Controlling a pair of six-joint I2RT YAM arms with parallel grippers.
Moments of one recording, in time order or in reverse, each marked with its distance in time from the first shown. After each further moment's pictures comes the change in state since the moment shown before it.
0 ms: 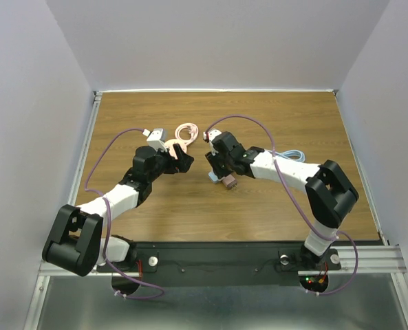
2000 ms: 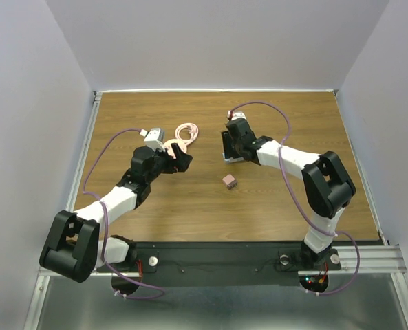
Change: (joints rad) left arm 0.000 -0.047 -0.006 -0.019 -0.026 -0.009; right arm -0.178 0.072 0.043 0.113 0.227 0.182
